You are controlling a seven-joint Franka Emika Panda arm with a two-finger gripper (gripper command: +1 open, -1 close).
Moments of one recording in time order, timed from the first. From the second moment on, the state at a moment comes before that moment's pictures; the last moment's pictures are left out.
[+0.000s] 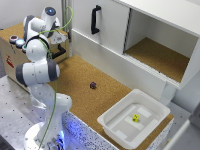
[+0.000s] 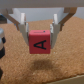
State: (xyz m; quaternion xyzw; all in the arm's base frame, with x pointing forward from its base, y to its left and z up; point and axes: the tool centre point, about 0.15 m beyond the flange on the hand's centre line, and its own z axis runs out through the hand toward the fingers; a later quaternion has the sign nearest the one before) arm 0.265 0.453 0.460 -0.75 -0.60 -0.20 0.18
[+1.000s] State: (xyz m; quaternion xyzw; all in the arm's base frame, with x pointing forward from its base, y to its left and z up) arm 0.242 0.443 0.502 -0.74 -0.62 -0.20 0.18
